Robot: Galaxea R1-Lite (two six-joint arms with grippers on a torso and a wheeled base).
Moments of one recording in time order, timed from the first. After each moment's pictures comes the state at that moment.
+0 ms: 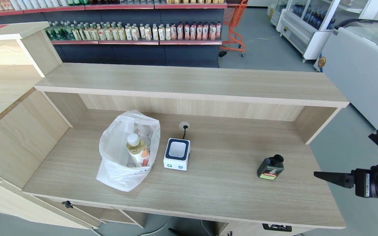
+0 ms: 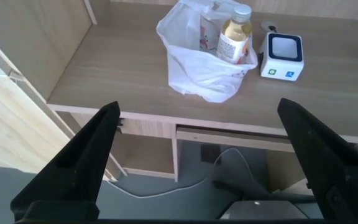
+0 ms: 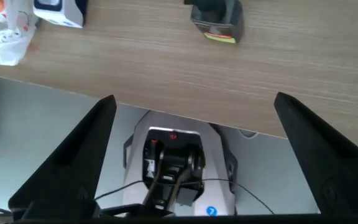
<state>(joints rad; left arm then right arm) 0.00 0.00 0.00 0.00 0.00 0.00 -0.14 1.31 -0.51 -0.19 0.40 0.00</state>
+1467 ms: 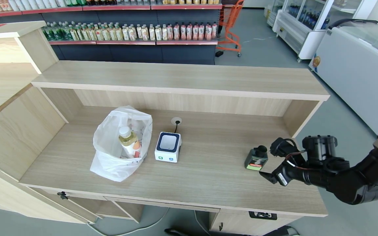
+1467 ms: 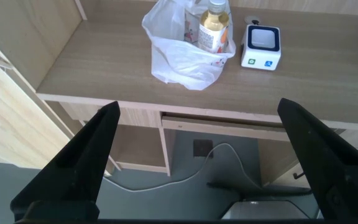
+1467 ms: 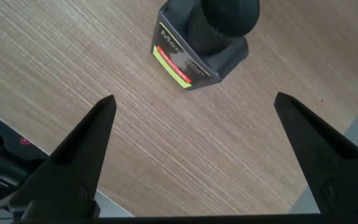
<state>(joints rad) 0.00 0.00 0.00 0.00 0.00 0.00 0.13 2.06 -0.65 -0.87 0.15 -0.59</state>
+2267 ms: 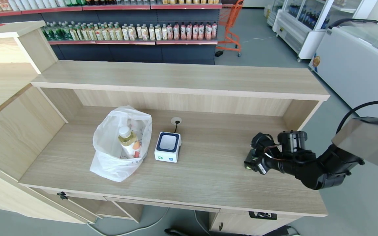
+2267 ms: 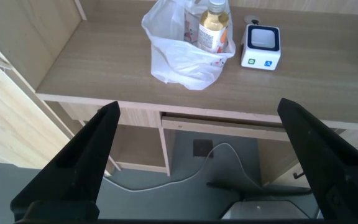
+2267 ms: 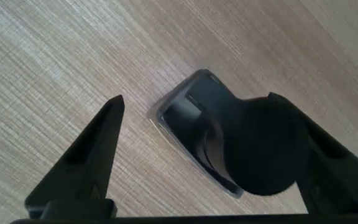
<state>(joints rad) 0.00 0.00 0.00 0.00 0.00 0.00 0.19 2.27 -0.92 -0.86 0.15 -0.58</state>
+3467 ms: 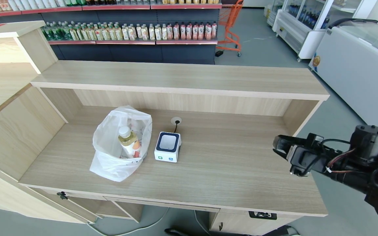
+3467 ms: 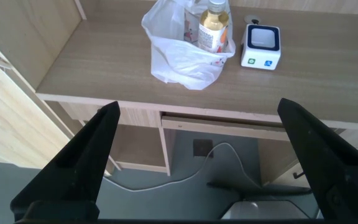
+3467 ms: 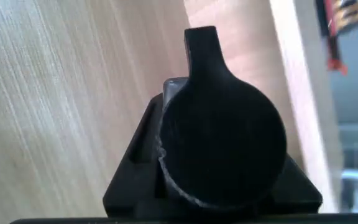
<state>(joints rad) 0.00 0.00 0.00 0.00 0.00 0.00 0.13 1.76 -0.43 -1.18 0.42 -1.31</state>
